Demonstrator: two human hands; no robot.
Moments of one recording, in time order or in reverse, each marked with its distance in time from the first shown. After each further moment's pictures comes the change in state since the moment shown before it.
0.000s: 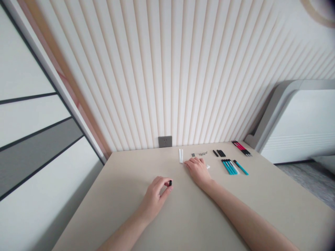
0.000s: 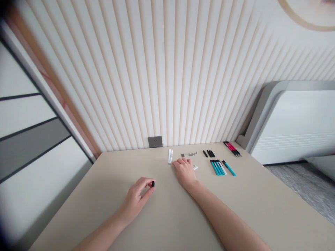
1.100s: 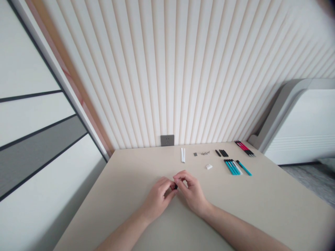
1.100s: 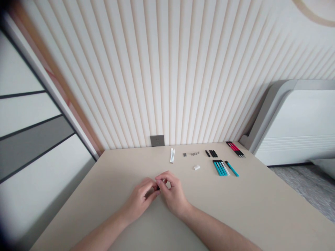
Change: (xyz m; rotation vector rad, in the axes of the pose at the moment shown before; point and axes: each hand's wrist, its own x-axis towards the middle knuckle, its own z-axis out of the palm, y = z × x) left_hand 0.001 0.010 0.000 -0.008 -0.116 0.037; right_hand -0.042 -0.092 -0.021 1.214 0.161 0.083
